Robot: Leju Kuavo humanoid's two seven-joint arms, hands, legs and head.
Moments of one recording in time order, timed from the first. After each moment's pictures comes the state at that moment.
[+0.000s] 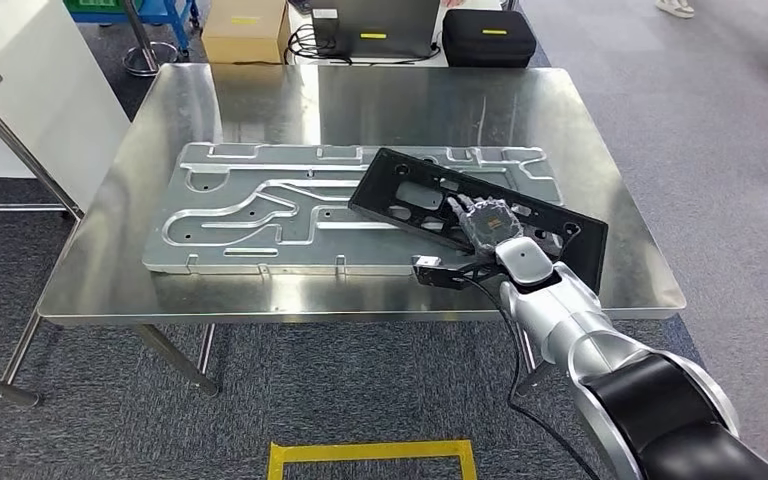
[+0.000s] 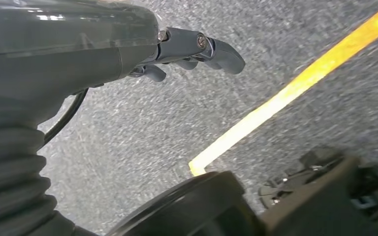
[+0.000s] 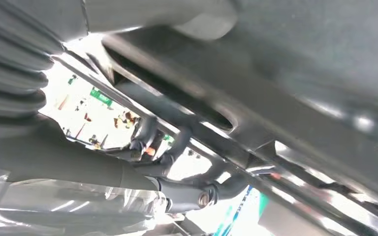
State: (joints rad) left arm -0.06 -0.16 0.33 -0.19 -0.95 0.15 -0.08; right arm -0.93 -0.06 0.42 -0.32 1.48 -0.30 -0.09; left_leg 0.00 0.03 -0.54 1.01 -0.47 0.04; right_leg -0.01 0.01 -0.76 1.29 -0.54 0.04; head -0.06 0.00
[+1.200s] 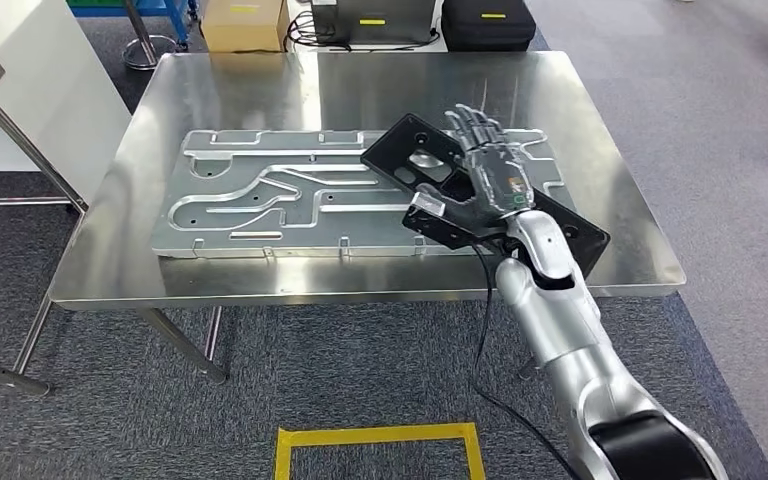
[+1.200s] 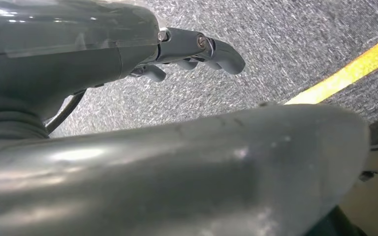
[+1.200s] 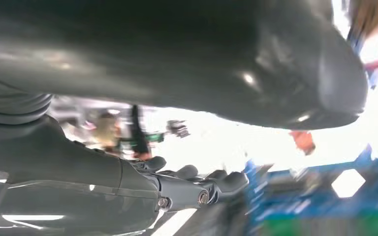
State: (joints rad) left arm -0.03 -0.15 0.39 -0.19 -0.92 0.18 -0.05; right arm -0.65 -0.03 0.16 -1.10 1.16 -0.33 -0.20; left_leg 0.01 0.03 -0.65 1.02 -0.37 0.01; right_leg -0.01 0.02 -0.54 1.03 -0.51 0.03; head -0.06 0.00
